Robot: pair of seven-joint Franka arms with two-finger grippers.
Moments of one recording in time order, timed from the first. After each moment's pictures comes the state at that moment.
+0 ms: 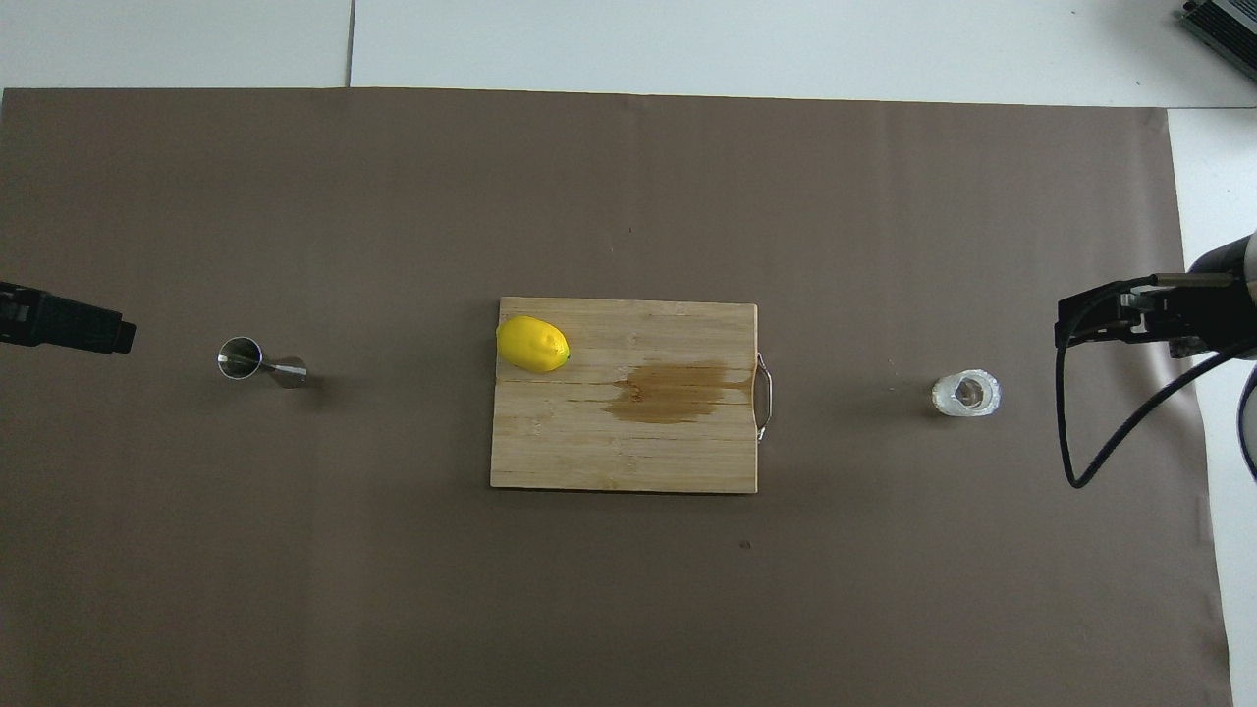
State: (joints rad) left arm 0.00 -0.05 -0.08 -1.49 -0.03 1.47 0.16; right arm 0.03 -0.03 -0.01 -1.62 -0.03 1.56 0.13
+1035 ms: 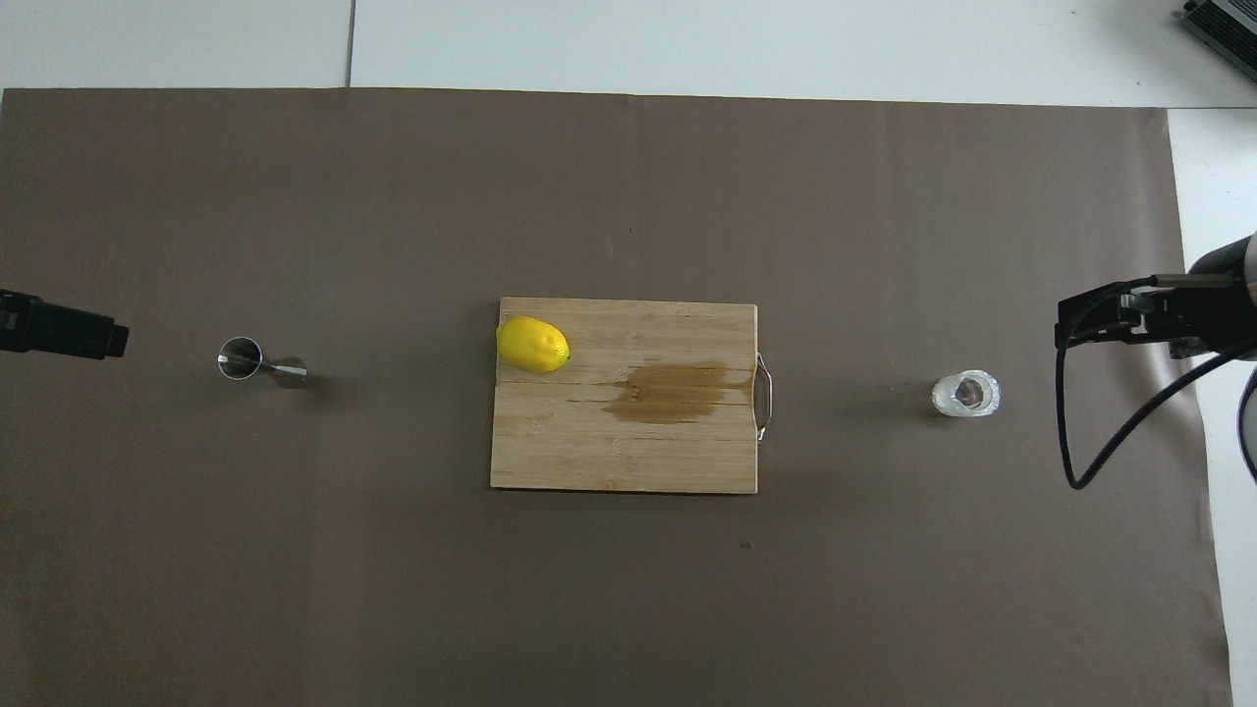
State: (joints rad) left arm 0.00 -0.06 -0.08 -1.50 -0.03 1.48 0.16; right arm 0.03 -0.03 -0.01 -1.62 -0.03 1.56 0.13
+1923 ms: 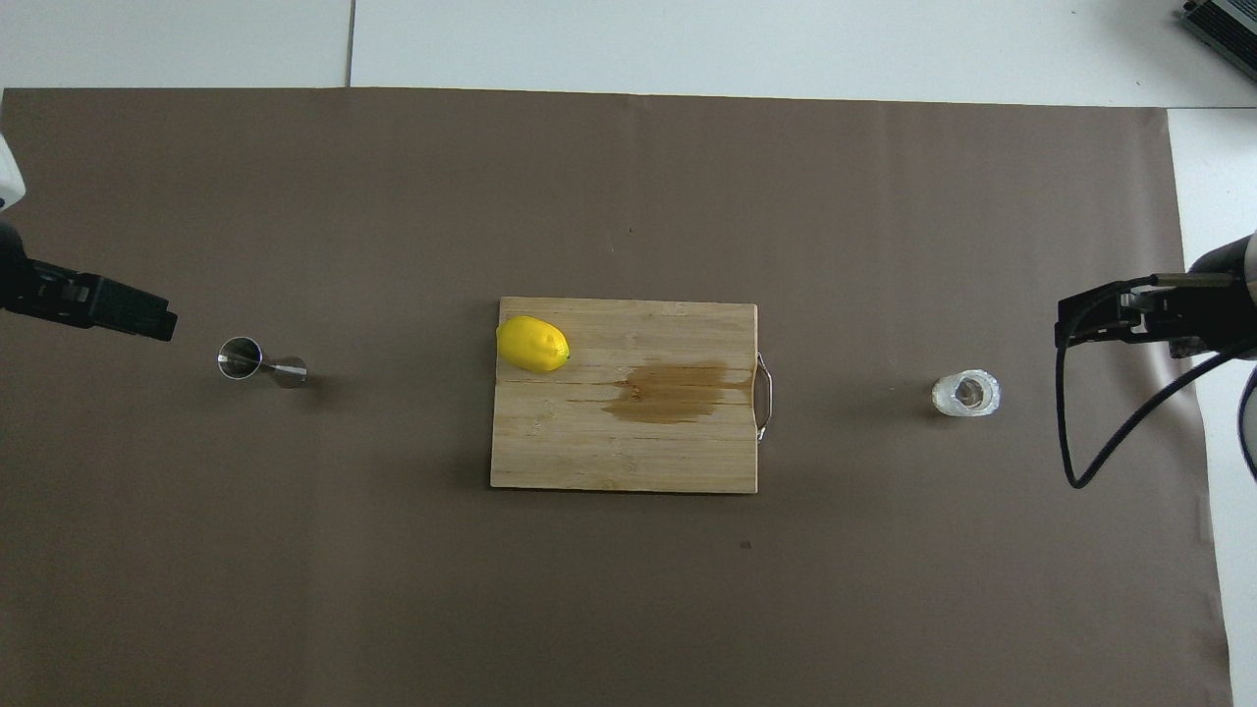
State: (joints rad) left arm 0.00 0.15 -0.07 -1.42 -0.07 1.53 0.15; right arm 0.03 -0.03 -0.01 -1.62 -0.03 1.56 0.13
